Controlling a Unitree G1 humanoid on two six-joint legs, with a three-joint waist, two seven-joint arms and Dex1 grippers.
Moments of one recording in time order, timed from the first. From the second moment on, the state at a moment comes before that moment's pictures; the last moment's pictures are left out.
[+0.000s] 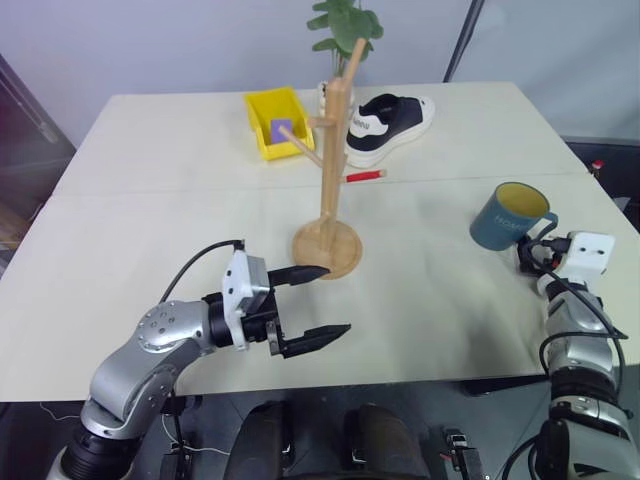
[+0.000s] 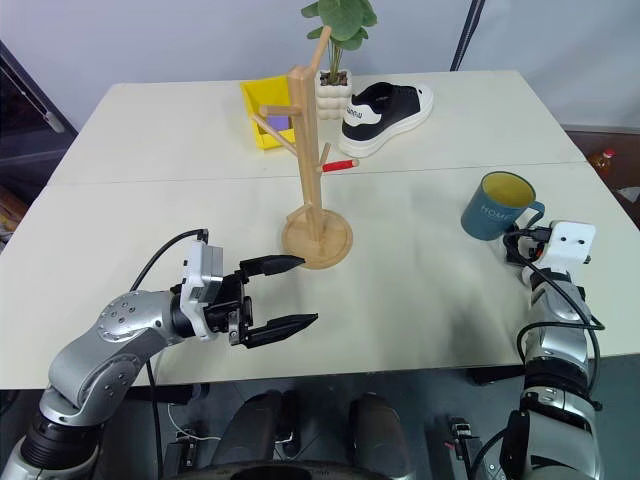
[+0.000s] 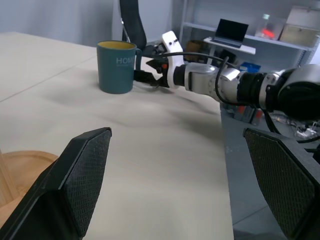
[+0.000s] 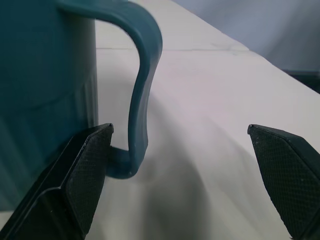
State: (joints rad) left arm -0.10 0.54 -0.10 -0.60 -0.64 0.47 -0.85; right arm -0.38 -0.52 -0.44 0.68 0.19 -0.17 0.21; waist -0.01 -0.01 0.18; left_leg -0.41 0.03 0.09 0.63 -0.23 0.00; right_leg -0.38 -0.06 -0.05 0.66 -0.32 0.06
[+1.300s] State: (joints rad) left arm -0.10 0.61 0.09 -0.46 -0.66 0.43 -0.86; right arm -0.44 -0.76 0.00 -0.32 0.17 0.21 0.71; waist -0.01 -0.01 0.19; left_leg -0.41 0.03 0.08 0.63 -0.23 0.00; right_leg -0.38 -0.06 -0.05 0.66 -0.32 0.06
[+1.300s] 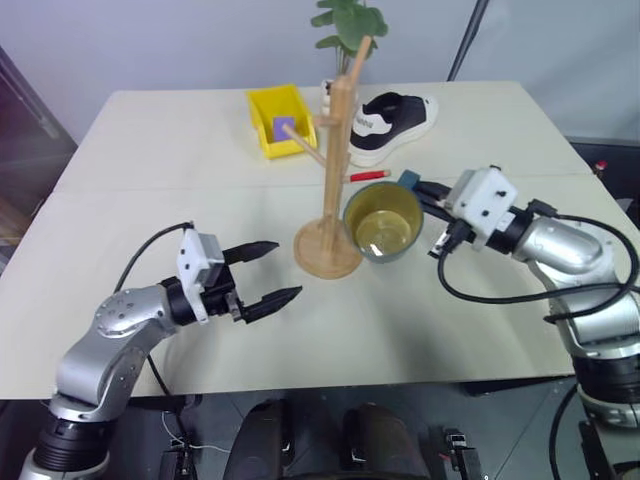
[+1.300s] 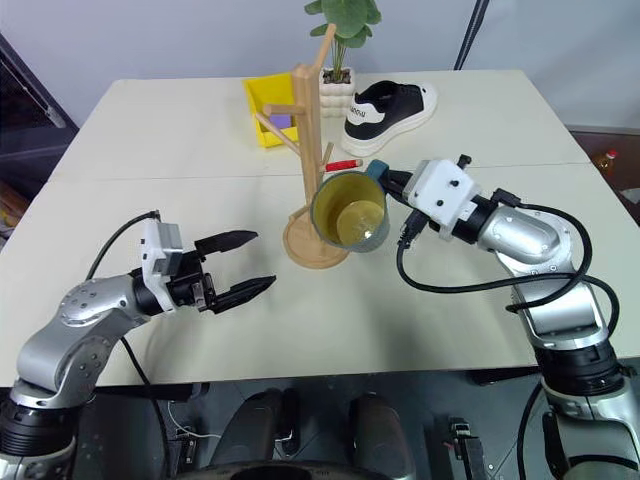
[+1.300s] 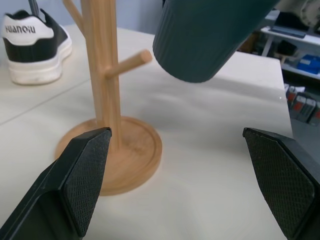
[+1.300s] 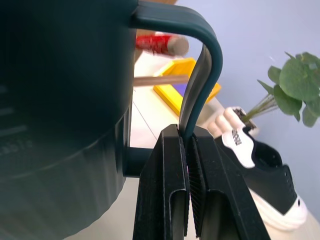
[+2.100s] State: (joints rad) left arm -0.14 0.62 0.15 -0.53 -0.77 0.50 -0.78; right arm -0.69 -0.76 0.11 -0.10 0.12 0.15 0.91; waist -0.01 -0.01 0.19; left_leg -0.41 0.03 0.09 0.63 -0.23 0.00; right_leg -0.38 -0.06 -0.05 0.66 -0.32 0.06
